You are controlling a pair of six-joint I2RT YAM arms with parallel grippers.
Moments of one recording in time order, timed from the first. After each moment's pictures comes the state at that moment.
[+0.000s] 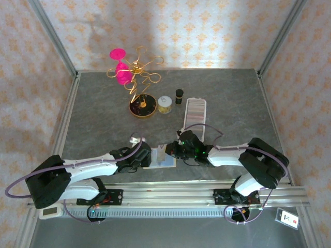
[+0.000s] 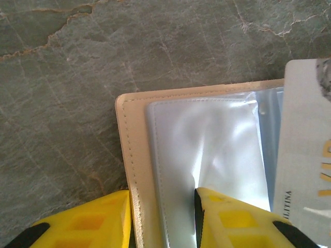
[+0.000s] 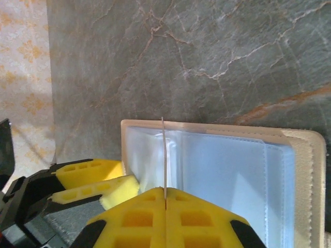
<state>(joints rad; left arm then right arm) -0.87 1.22 0.45 -0.28 -0.21 -0.88 0.87 1.52 0.51 0.36 -0.25 1.11</state>
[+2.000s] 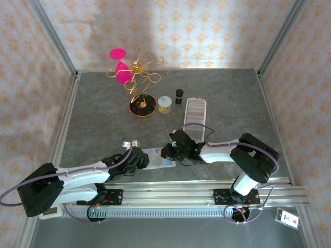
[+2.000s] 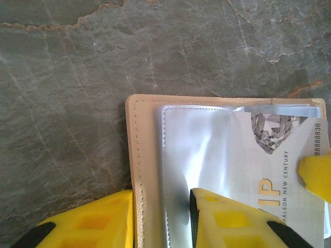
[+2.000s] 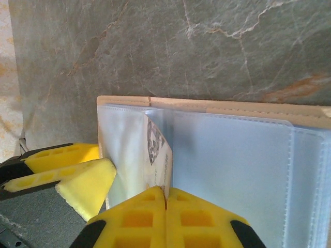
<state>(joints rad) -0.86 1.10 0.27 -0.06 -0.20 -1.02 0.91 1.61 0.63 0.22 -0.30 1.03</state>
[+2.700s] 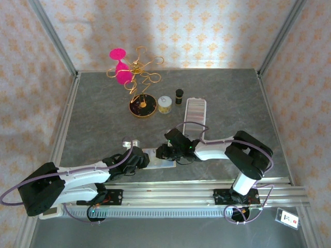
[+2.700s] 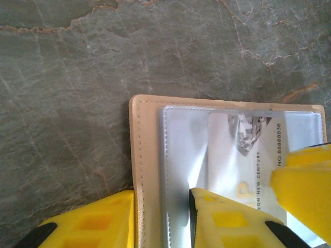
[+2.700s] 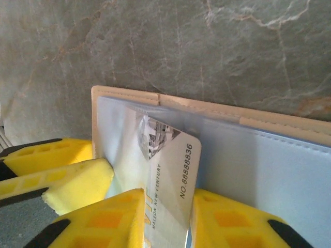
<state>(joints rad) -0.86 1.11 0.26 -0.02 -0.19 -1.02 0.93 1.68 0.73 0.10 -0.30 0.97</state>
